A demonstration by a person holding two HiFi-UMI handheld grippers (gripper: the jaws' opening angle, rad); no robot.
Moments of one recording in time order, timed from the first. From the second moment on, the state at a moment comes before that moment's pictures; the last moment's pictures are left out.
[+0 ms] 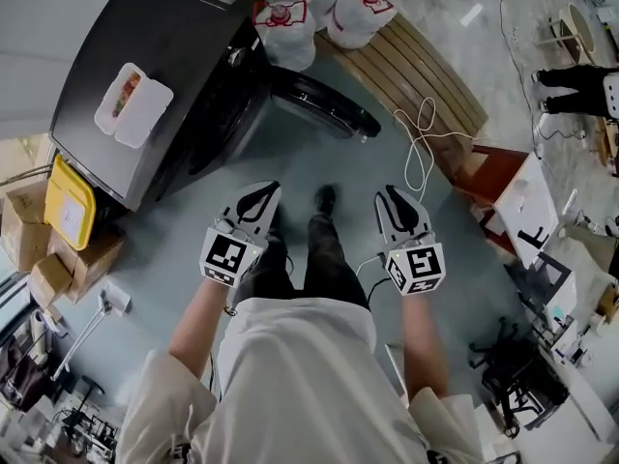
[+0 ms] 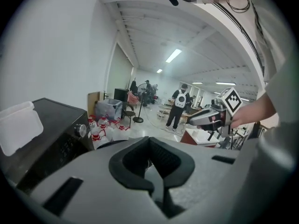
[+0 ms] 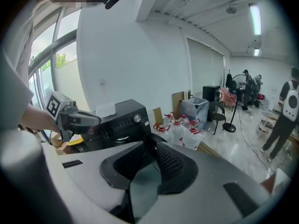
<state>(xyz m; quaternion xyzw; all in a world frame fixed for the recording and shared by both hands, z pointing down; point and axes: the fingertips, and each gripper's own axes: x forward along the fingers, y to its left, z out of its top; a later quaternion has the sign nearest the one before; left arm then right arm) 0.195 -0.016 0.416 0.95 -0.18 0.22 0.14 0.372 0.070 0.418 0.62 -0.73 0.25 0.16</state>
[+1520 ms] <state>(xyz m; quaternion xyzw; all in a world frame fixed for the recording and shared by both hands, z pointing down) 0.283 -0.014 0.702 0.91 -0.23 0.28 0.22 0.503 -0.033 0.782 0.50 -0.74 0.30 0.34</state>
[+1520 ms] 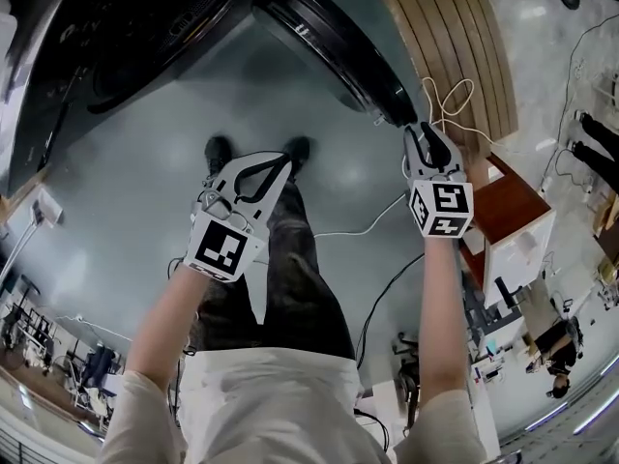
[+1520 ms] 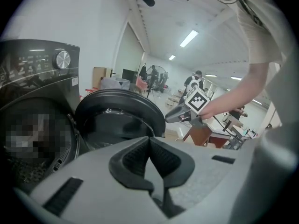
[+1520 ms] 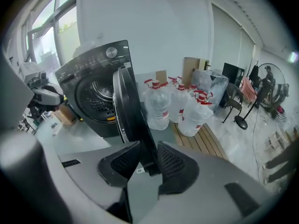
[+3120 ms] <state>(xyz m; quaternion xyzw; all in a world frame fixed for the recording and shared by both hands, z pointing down) 0.118 0.030 0.744 0.89 -0.27 0.28 0.26 0.327 0.042 0.806 0.47 -0.74 0.31 0.36</state>
